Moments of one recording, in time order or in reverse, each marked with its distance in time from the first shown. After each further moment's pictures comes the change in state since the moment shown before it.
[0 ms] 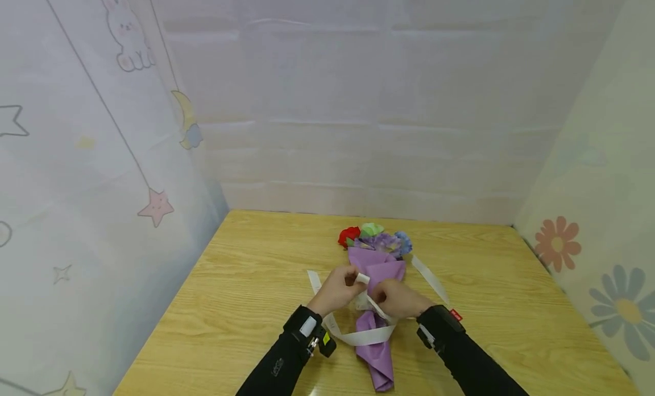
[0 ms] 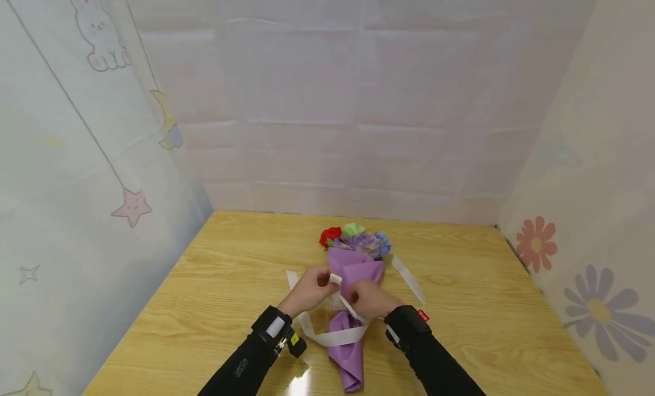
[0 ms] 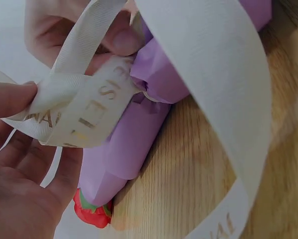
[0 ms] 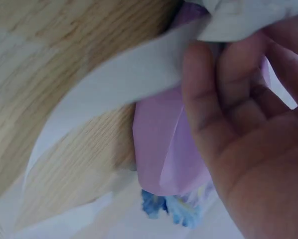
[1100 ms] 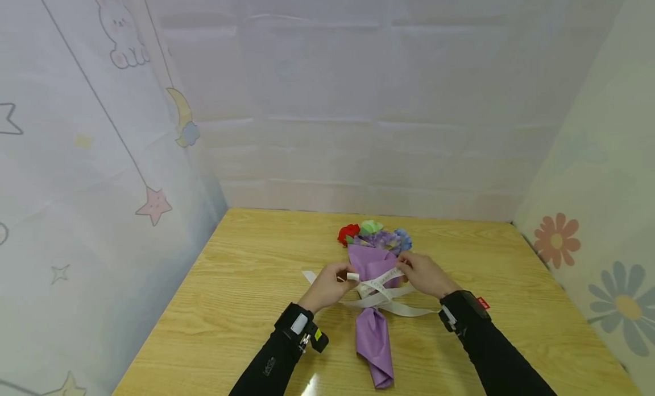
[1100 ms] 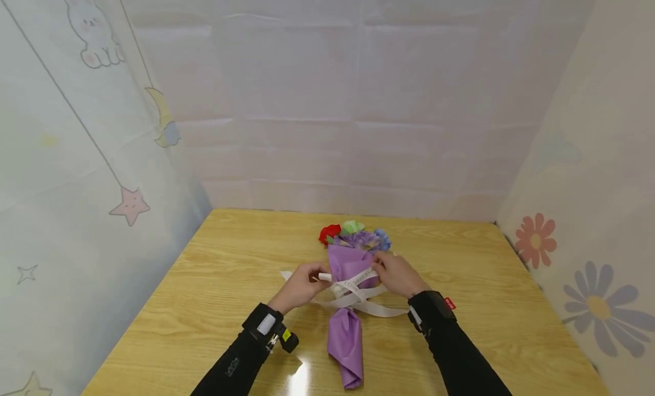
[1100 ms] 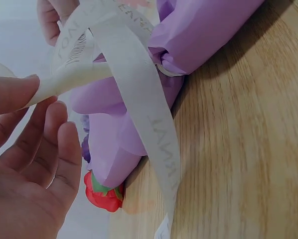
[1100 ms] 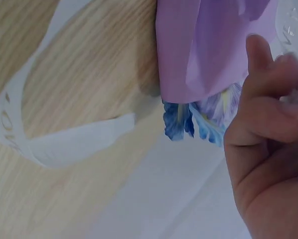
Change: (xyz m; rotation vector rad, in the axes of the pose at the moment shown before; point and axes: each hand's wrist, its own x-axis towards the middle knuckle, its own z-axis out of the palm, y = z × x) left_hand -0.007 0.000 -0.016 0.070 0.018 -0.019; right_hand -0.020 0.016 -0.048 0.003 0.266 0.150
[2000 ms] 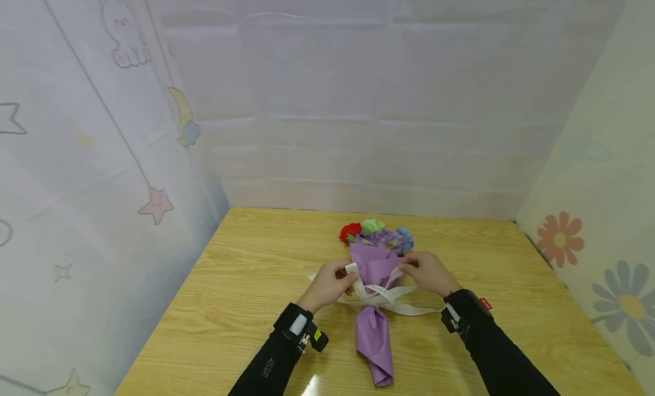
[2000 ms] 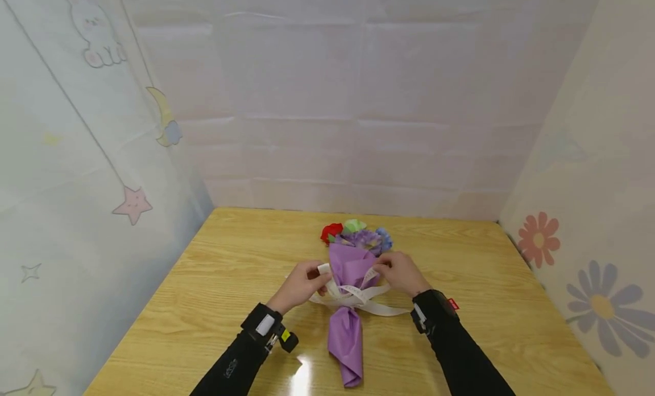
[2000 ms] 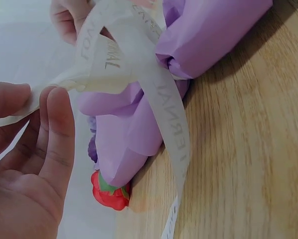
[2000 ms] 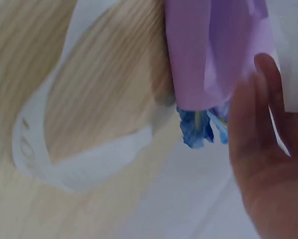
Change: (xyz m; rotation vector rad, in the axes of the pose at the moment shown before) left_hand -0.005 0.006 -0.006 -0.136 -0.004 -0.015; right_hand 0.003 0.019 0.001 0.125 0.058 -0.053
